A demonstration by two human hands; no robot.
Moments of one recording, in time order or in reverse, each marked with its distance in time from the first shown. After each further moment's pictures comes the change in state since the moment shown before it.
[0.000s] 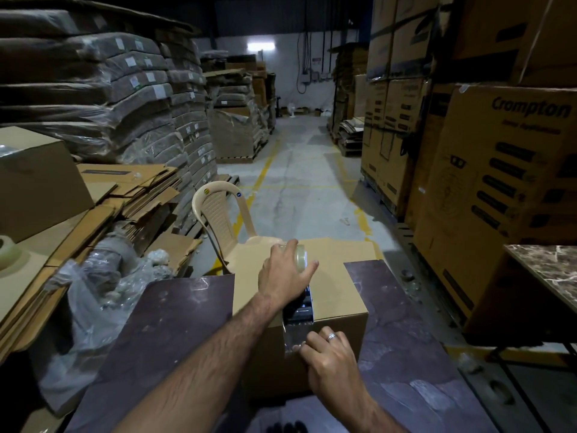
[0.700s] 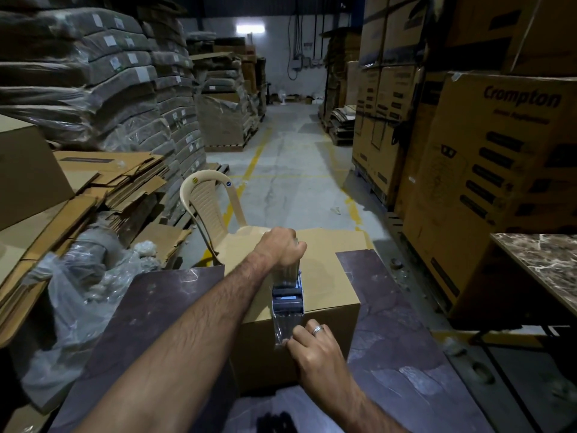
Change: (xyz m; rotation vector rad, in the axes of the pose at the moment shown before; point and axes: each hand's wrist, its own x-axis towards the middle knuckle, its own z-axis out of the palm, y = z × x) left_hand 0.061 0.001 0.000 0.159 -0.275 0.101; right_hand 0.003 -0.008 -0.003 0.034 -0.094 -0.025
